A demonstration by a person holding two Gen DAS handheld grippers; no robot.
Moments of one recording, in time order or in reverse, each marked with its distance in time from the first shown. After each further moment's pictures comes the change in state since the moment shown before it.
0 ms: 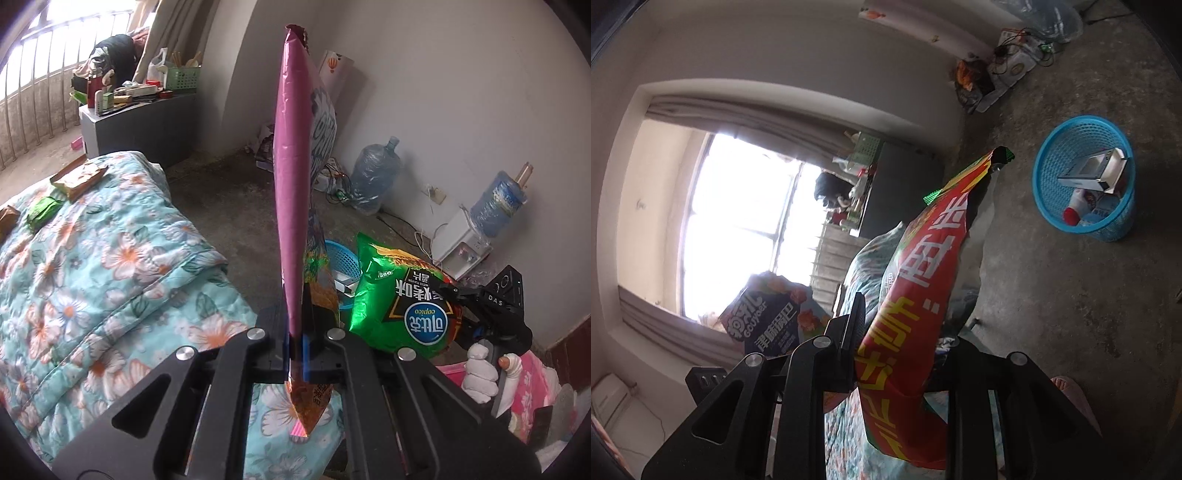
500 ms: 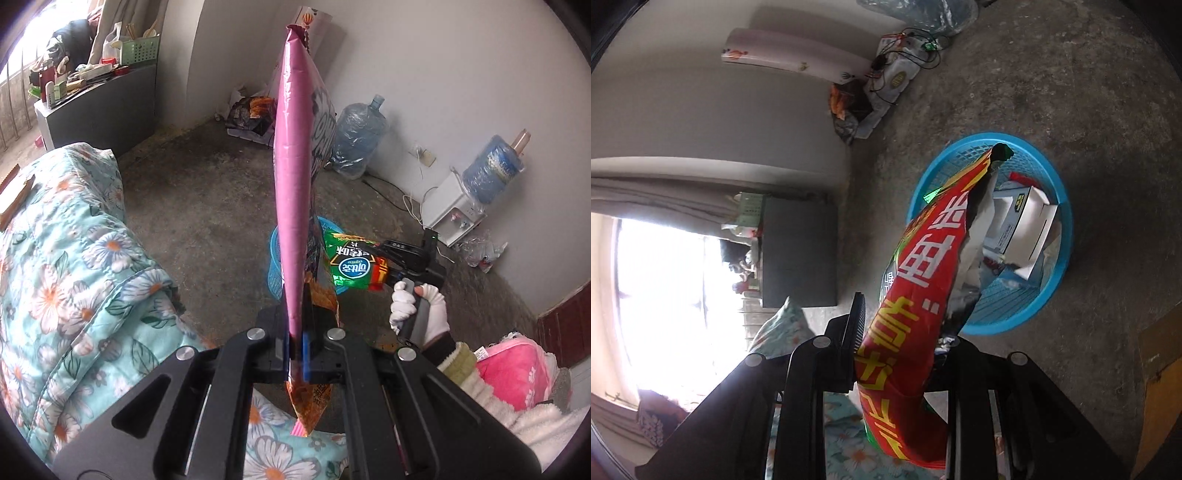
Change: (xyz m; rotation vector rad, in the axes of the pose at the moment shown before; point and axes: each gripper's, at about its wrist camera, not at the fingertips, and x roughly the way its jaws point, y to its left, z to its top) left arm 0.100 -0.020 0.039 0.062 0.168 -0.056; right arm 0.110 -0.172 0.139 0.215 -0.073 -0.317
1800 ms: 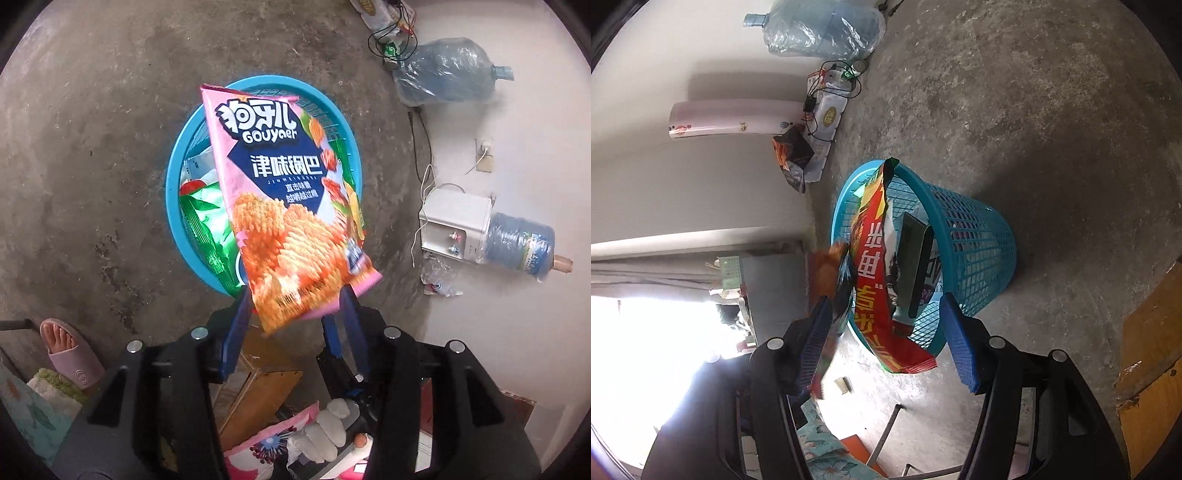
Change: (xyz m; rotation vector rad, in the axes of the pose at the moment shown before) left arm 0.374 0.015 0.030 -0.631 0.560 -0.229; right arm -0.008 -0.116 0.006 0.251 -0.098 0.014
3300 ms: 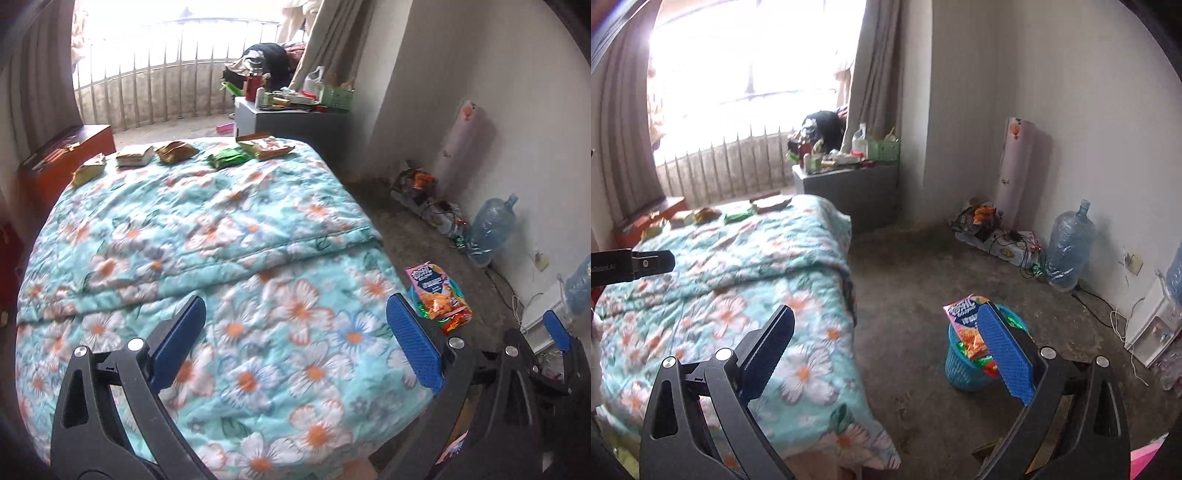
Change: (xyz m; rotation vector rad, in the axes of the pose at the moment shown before) left arm -0.400 0.139 -0.434 0.105 -1.033 0.520; right arm -0.211 0.262 -0.442 -1.565 -0.176 -0.170
